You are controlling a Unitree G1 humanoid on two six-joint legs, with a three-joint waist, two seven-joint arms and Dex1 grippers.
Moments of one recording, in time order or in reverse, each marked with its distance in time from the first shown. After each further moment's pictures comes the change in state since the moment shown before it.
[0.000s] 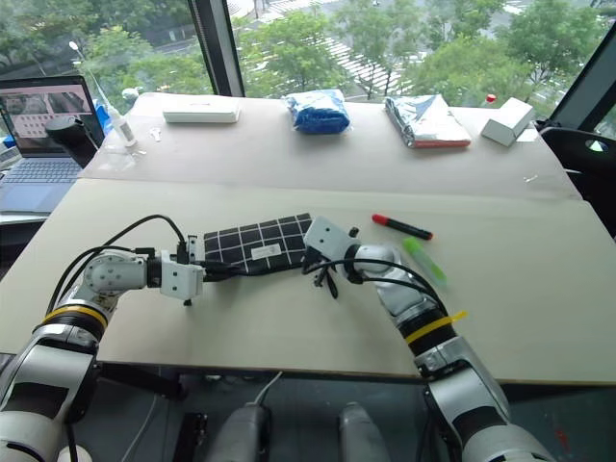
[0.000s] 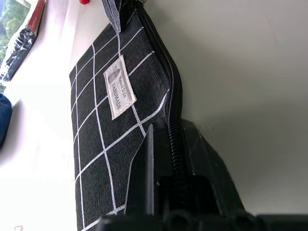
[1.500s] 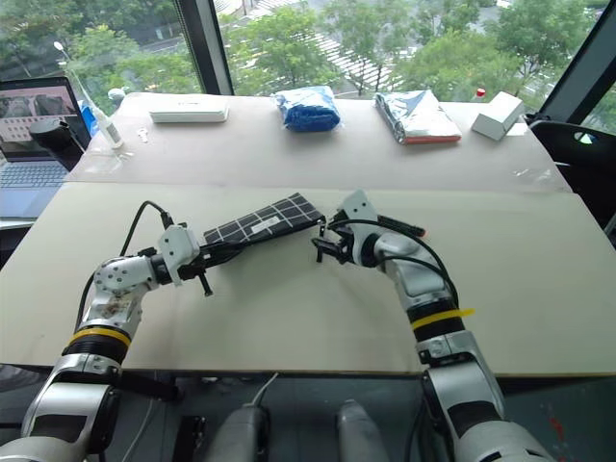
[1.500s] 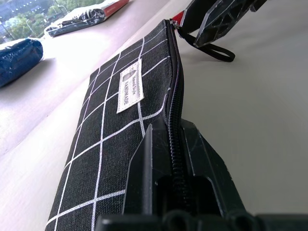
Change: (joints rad) left arm 0.191 -0.143 0.226 -0.409 -0.293 0.677 -0.023; right arm -0.046 0.062 -0.221 0.097 0.265 0.237 -0.025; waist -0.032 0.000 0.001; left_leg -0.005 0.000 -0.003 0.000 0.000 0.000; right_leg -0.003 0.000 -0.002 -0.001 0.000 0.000
